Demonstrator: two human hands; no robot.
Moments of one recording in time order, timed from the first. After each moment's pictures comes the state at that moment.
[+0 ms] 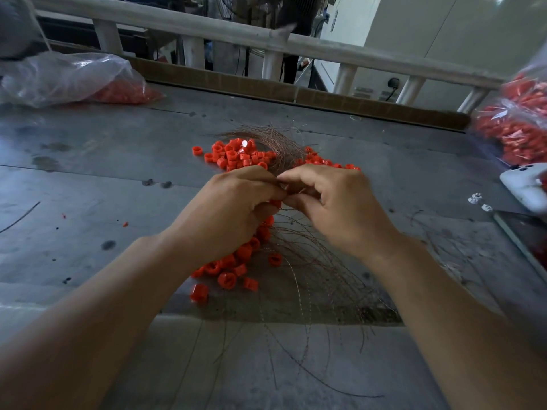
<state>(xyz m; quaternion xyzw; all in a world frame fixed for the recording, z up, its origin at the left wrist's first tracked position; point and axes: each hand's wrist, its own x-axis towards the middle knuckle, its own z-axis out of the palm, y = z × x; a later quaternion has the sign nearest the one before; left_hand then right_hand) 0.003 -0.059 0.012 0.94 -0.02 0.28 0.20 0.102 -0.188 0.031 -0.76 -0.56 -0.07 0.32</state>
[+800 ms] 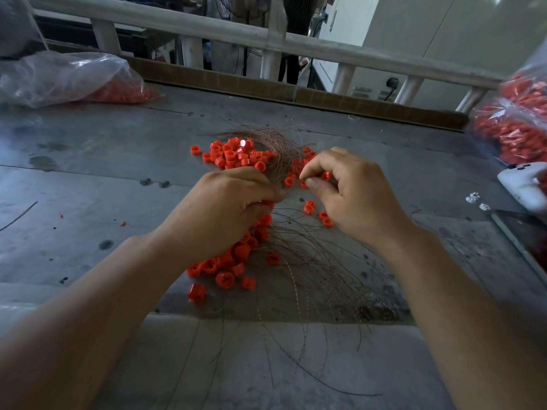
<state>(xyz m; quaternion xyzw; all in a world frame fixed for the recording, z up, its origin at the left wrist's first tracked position) -0.001 -0.057 0.013 0.94 -0.01 0.29 0.20 0.117 -0.197 0.036 -0.81 -0.50 -0.10 0.31</state>
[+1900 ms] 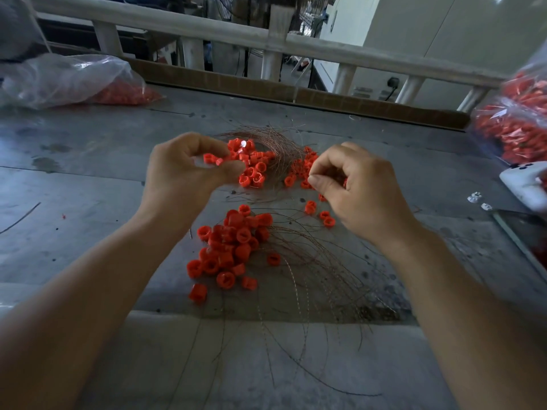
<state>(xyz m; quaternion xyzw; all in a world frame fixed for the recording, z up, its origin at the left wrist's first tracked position) 0.004 -0.031 0.015 0.75 0.24 0.38 0.48 0.114 -0.199 0.041 -0.79 -0.49 -0.13 0.34</state>
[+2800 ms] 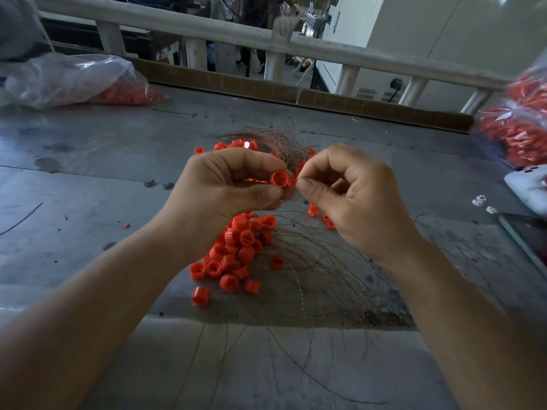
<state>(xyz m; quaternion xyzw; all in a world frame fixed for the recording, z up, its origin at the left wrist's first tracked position) -0.004 -0.058 0.024 0.66 0.00 0.25 0.71 0.095 -0.196 0.045 -0.71 -0.53 -0.03 0.46</state>
